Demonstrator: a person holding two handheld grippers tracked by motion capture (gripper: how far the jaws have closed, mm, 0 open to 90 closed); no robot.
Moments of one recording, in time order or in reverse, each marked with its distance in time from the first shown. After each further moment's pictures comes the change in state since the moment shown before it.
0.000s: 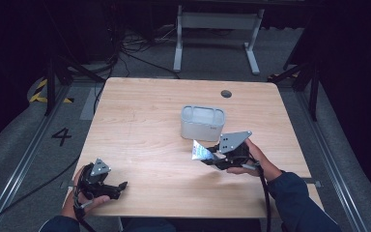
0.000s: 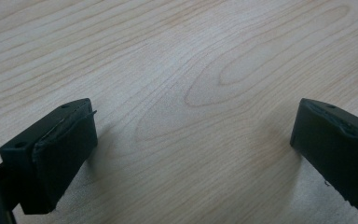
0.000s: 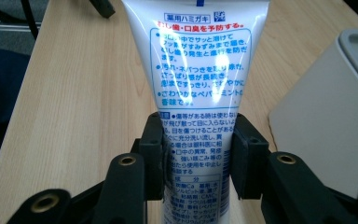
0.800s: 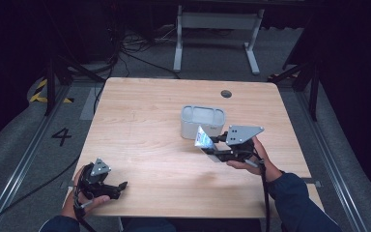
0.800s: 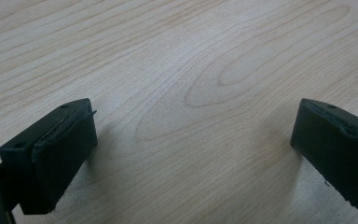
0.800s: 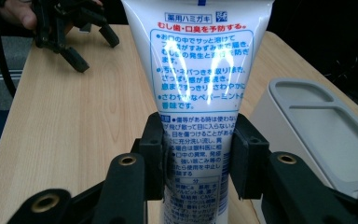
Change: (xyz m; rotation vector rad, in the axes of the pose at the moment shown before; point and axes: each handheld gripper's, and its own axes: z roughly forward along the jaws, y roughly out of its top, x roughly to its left) left arm 0.000 0.000 0.000 -0.001 -0.001 -0.001; right arm -0.004 0.013 -0.020 -0.153 -0.122 0.059
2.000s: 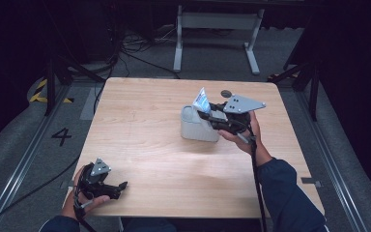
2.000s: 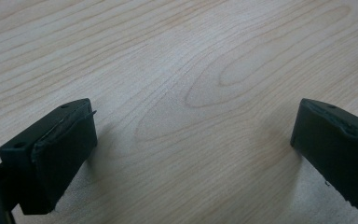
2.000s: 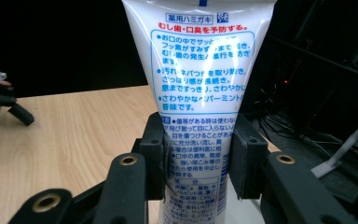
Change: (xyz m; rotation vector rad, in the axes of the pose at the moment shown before) left arm 0.000 0.000 0.000 0.000 0.001 -0.001; right arm -0.045 0.046 0.008 -0.155 -0.251 0.082
